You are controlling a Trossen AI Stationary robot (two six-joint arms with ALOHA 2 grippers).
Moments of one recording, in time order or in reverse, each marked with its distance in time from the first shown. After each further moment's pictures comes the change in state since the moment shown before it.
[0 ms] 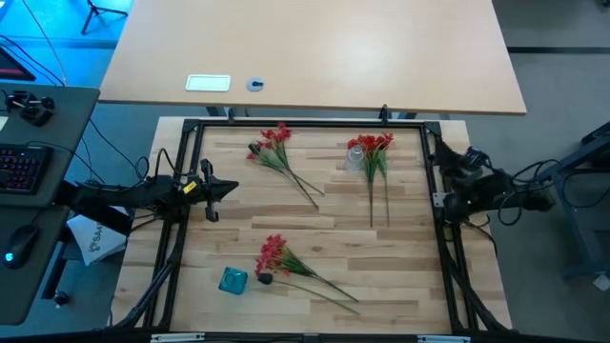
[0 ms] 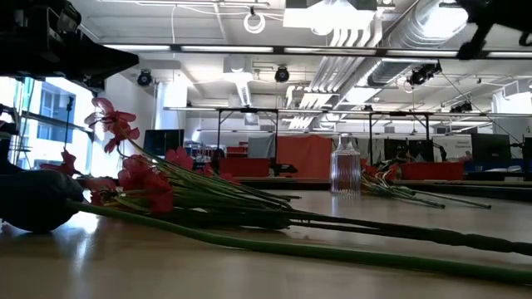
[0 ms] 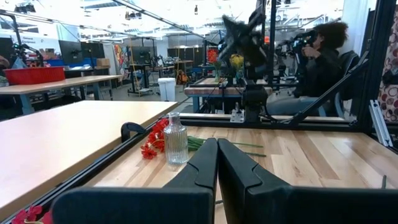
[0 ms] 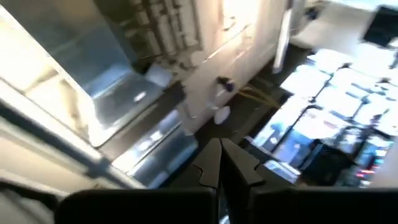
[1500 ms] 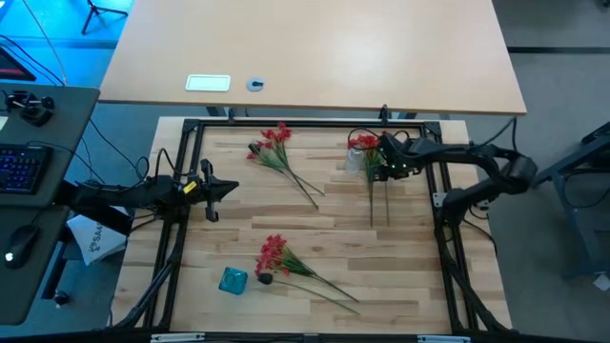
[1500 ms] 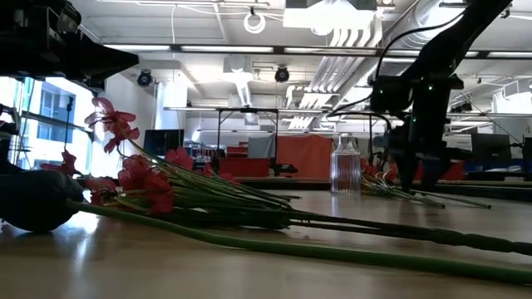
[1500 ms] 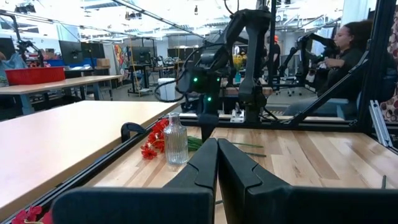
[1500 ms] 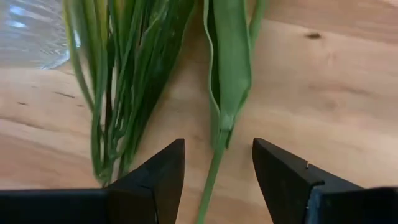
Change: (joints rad) left arm 0.000 0.000 0.000 0.000 0.000 0.000; right arm -0.751 1.304 0.528 -1.466 -0.571 0.181
